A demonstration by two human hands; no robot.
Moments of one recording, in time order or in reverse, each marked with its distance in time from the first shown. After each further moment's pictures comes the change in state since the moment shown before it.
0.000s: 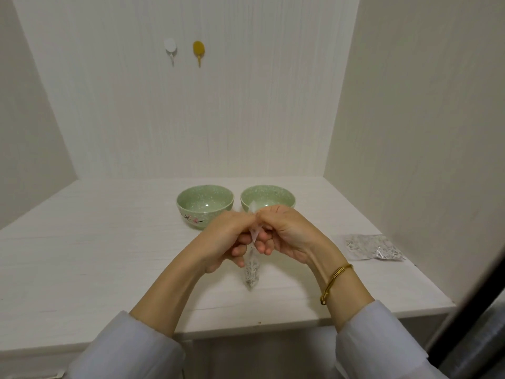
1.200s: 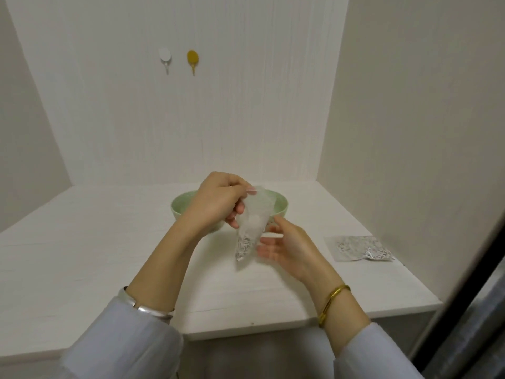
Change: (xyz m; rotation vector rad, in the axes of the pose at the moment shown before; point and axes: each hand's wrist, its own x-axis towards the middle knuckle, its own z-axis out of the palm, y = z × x) left_hand 0.011 0.045 -0.007 0.178 0.264 0.188; right_hand -0.007 0.023 -0.005 0.305 0.440 0.144
